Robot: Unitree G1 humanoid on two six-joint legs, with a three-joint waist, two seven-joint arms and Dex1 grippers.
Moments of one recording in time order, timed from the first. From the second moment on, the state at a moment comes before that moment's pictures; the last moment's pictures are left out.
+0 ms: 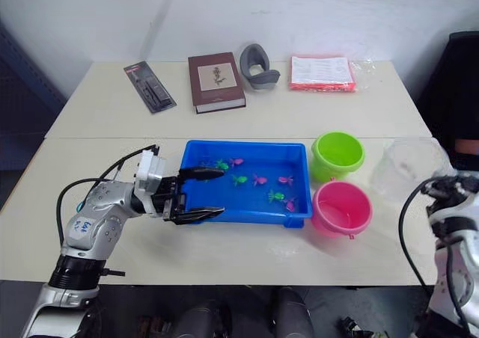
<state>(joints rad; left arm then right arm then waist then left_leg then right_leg) -0.37 0.51 -0.02 -0.10 -0.56 0.28 -1.18 -0.09 -0.32 -0.76 -0.20 0.50 0.52 0.21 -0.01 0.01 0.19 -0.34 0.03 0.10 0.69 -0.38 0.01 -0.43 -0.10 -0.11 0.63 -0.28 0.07</state>
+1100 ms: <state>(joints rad) -0.03 0.70 0.29 -0.05 -0.46 0.12 -1.08 0.46 -0.47 -0.61 -0.65 0.63 0.13 0.80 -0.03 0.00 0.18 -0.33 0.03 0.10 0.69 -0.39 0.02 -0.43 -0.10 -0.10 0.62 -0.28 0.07</state>
